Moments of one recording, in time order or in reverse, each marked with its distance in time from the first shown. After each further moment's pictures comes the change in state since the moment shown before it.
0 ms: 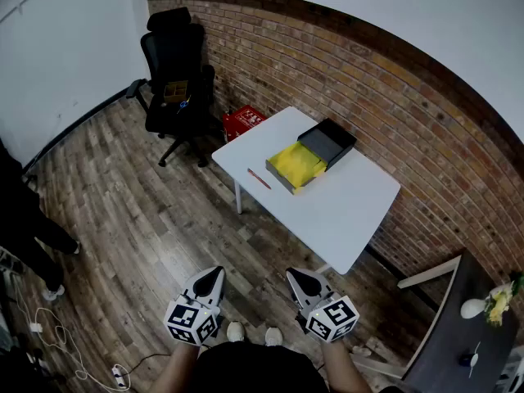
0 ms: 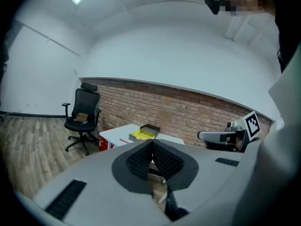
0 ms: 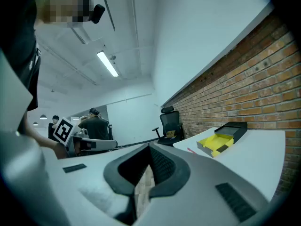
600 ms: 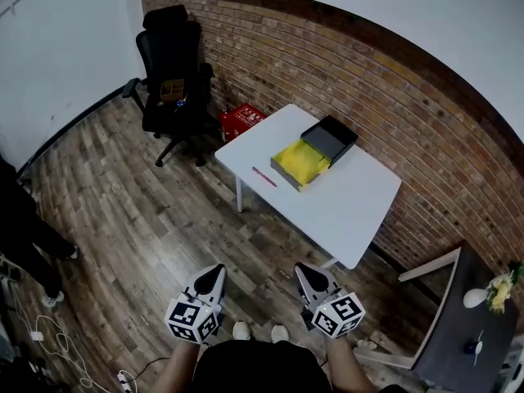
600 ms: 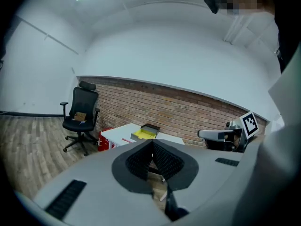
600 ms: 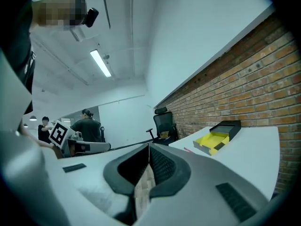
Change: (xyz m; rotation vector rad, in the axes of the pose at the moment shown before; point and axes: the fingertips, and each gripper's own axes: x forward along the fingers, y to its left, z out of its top) left arm -0.014 0.041 0.000 0.007 0.005 -0.044; right arm 0.021 0.009 -0.003 0.034 -0.024 -0.093
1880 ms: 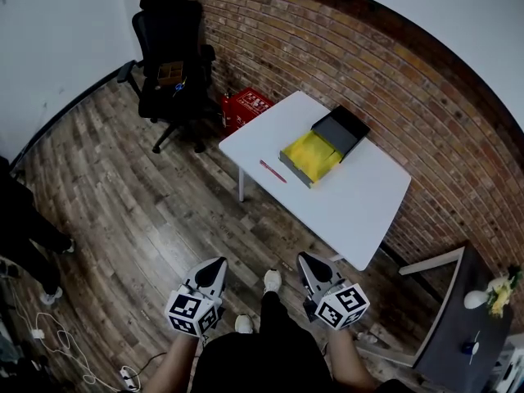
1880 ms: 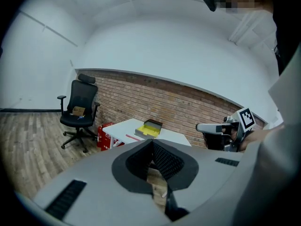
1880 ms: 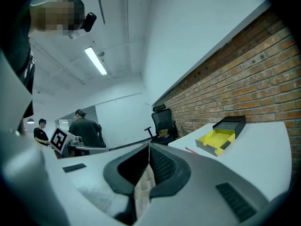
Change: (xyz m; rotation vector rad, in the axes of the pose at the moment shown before) left arm 0.038 0.061 -0.006 -0.021 0.062 -0.031; right arm 0.071 -0.017 0.001 0.032 0.024 -0.009
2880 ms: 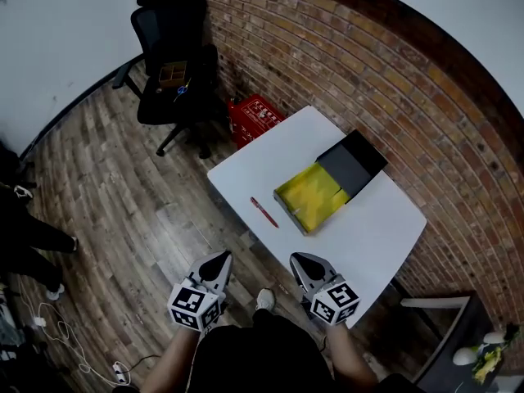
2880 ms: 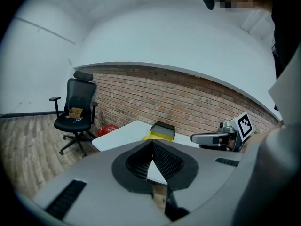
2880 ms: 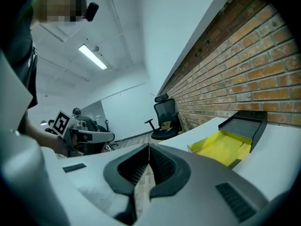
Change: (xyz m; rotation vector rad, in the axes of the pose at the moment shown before) left arm 0.205 0.035 0.071 0.007 0.043 0.081; right arm 0.135 -0.172 0.026 0.010 0.143 0.142
